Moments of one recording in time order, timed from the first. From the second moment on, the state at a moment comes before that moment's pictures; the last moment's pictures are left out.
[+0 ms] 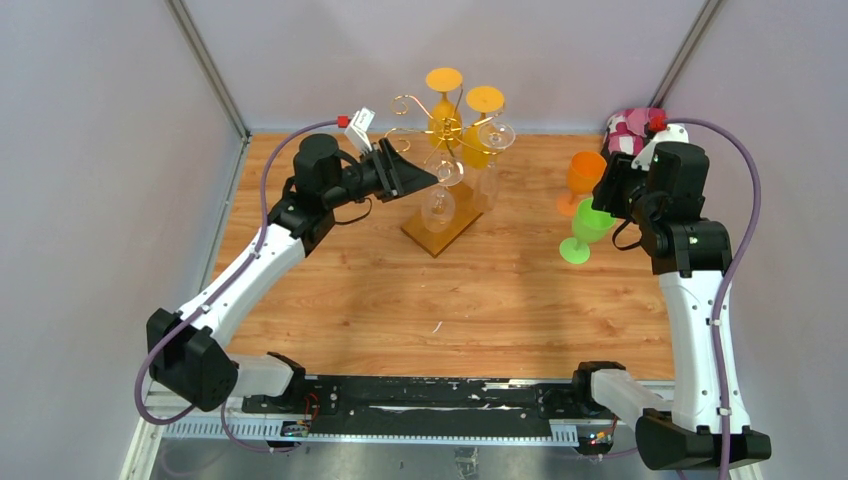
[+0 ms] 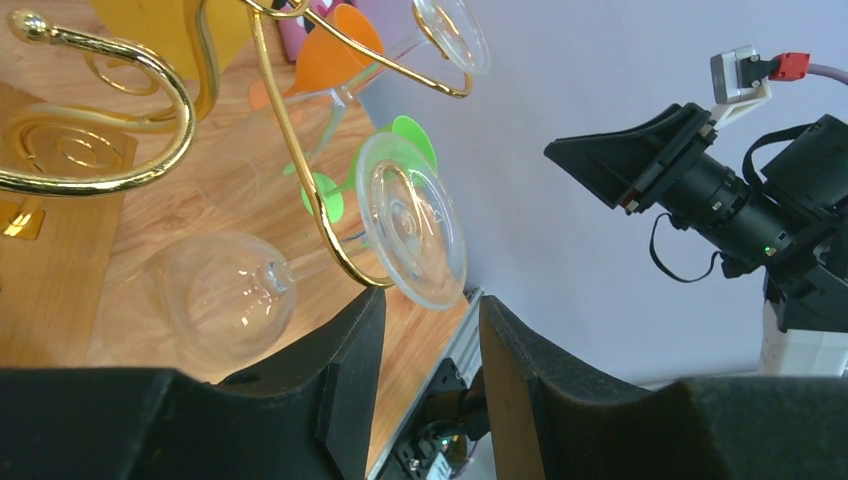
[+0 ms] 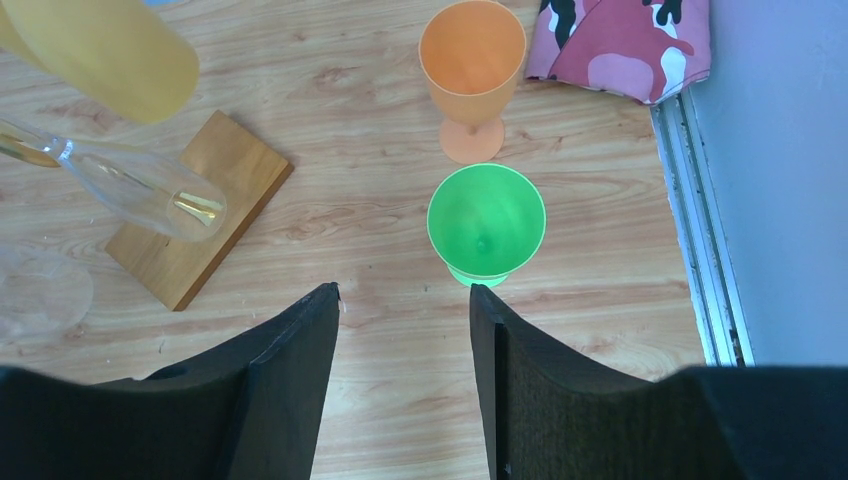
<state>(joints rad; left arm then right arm) -0.46 1.30 1.17 0.05 0.57 -0.86 0.02 1.02 1.41 -0.85 0.05 0.15</state>
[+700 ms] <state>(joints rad) -0.47 1.32 1.19 0.02 0.56 -0.86 0.02 1.01 1.39 -0.83 0.00 0.15</state>
